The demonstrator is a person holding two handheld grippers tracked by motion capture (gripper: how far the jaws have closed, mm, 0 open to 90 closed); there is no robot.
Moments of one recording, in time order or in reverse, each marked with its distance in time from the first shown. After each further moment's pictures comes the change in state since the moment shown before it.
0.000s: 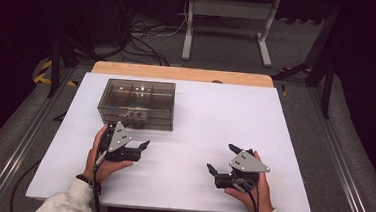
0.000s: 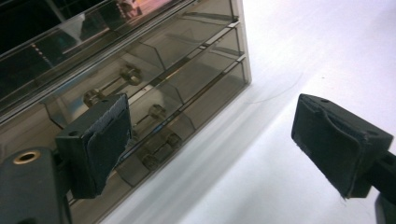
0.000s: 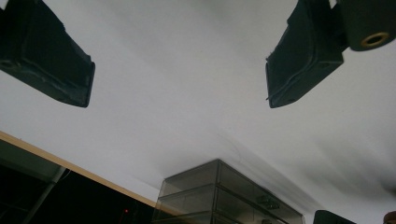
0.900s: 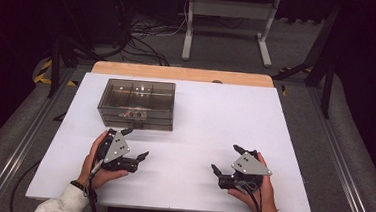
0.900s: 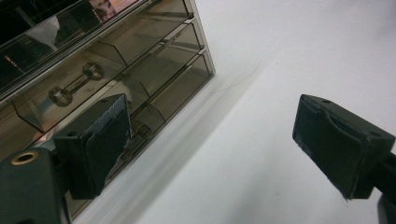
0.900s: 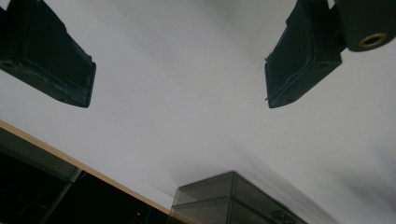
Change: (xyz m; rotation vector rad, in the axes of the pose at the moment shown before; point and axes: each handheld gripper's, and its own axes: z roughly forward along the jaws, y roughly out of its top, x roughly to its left) left arm -0.014 -0.005 -0.018 0.001 -0.068 0.059; right arm -0.004 -0.006 -0.007 0.023 -0.054 -0.047
